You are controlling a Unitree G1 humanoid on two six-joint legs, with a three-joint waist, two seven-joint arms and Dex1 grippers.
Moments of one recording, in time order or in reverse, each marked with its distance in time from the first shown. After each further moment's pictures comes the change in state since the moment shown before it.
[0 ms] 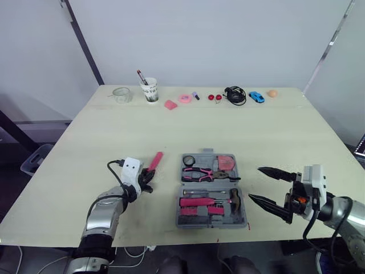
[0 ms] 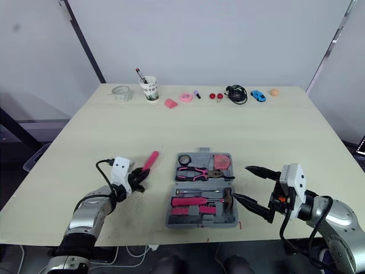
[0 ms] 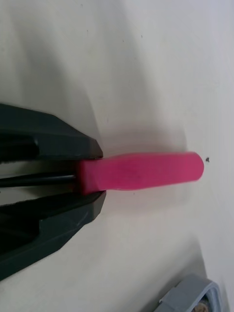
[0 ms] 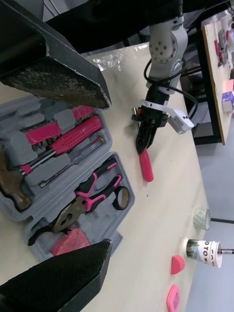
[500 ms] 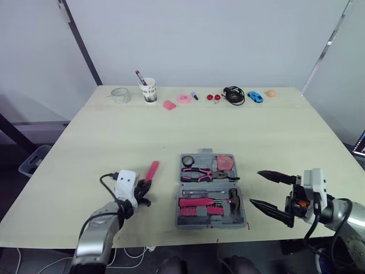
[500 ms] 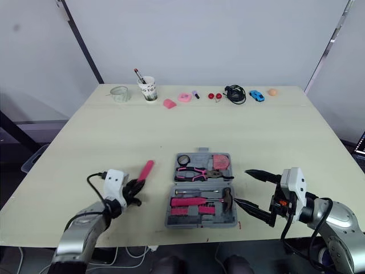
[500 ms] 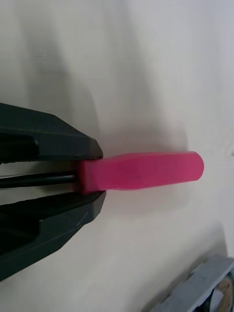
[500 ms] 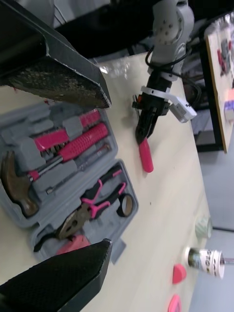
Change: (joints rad) left arm 0.320 -0.049 0.043 -0.455 -0.048 0.188 0.109; right arm 0.002 -0.010 0.007 0.047 -0.016 -0.045 0.100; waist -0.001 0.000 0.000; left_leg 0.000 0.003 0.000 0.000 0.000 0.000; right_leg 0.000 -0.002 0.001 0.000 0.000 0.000
